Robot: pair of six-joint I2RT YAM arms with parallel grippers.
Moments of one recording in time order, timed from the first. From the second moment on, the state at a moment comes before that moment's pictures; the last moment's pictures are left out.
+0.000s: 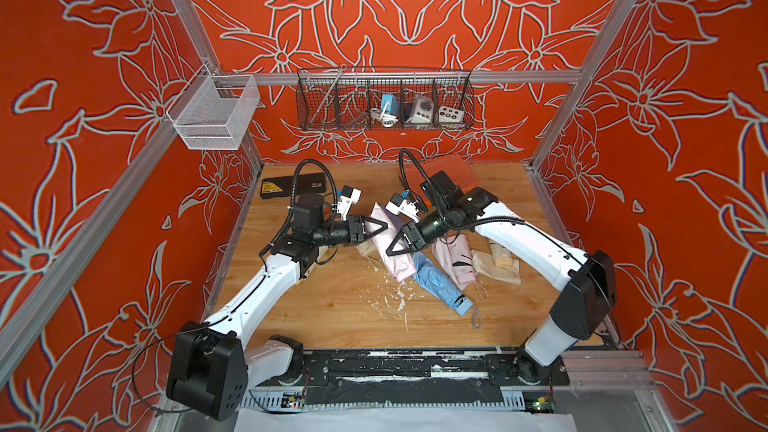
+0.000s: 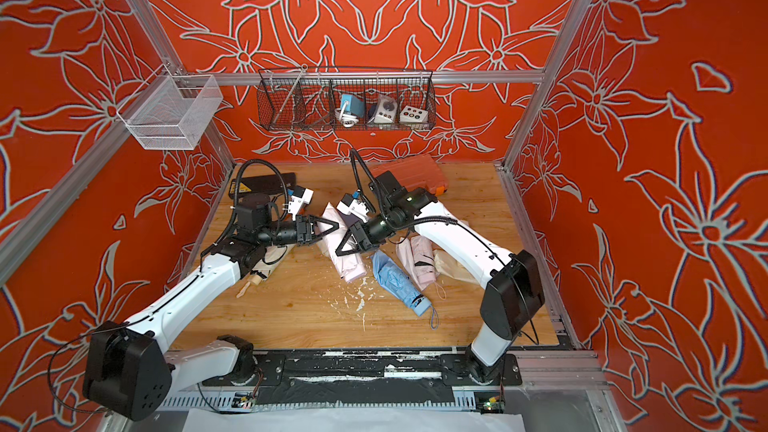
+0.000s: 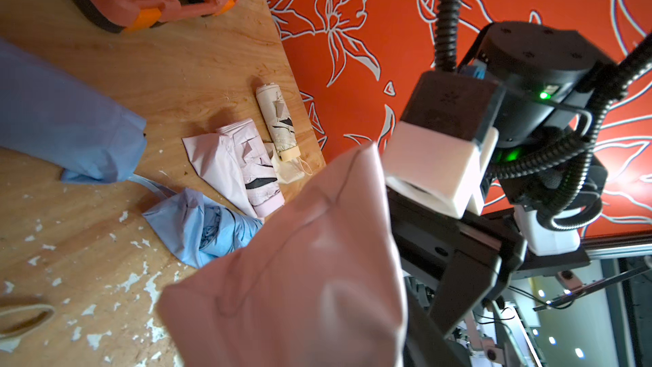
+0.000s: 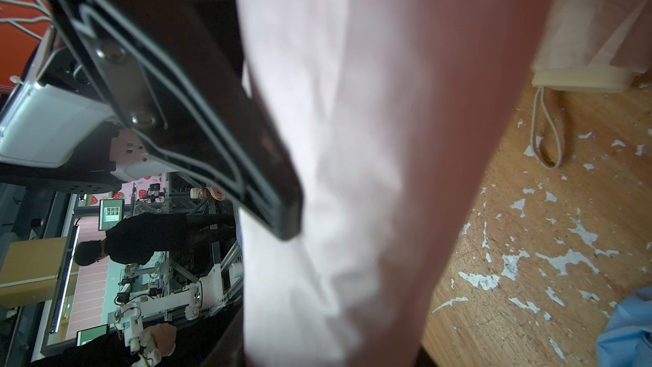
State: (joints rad) left arm -0.24 1.19 0.81 0.01 0.99 -0.80; right arm 0.70 1.66 1.53 -0.91 -0.95 0.20
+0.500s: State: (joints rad) left arm -0.23 1.26 0.81 0.08 0.92 -0.96; right arm 0.54 1.51 1.39 -0.78 -0.83 0.46
